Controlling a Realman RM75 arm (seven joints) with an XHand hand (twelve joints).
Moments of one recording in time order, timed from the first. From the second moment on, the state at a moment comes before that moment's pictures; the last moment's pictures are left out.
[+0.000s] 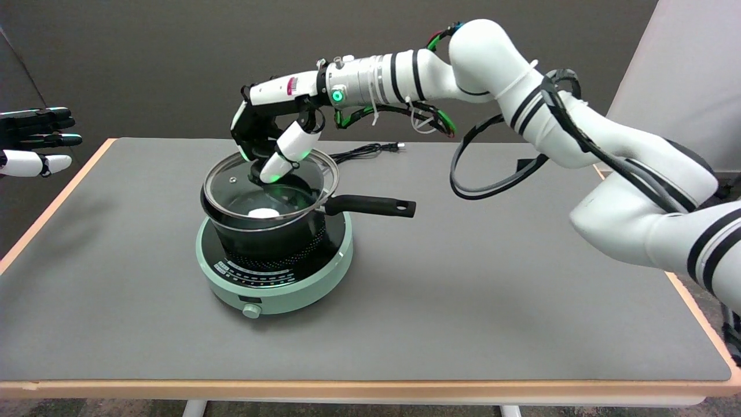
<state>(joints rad) 1.25 -1.23 -2.42 0.85 1.89 -0.77 -0.70</state>
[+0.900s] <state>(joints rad) 1.20 -1.38 -2.23 0.82 1.50 -0.74 -0.60</state>
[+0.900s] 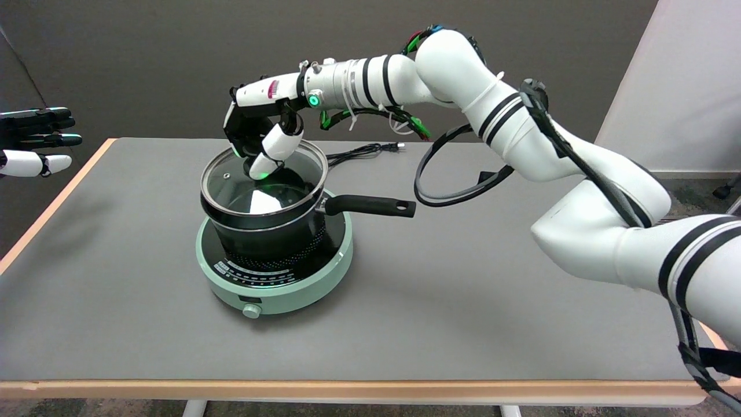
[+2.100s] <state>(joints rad) 1.15 -1.42 -2.19 0.81 1.44 -0.72 -0.59</state>
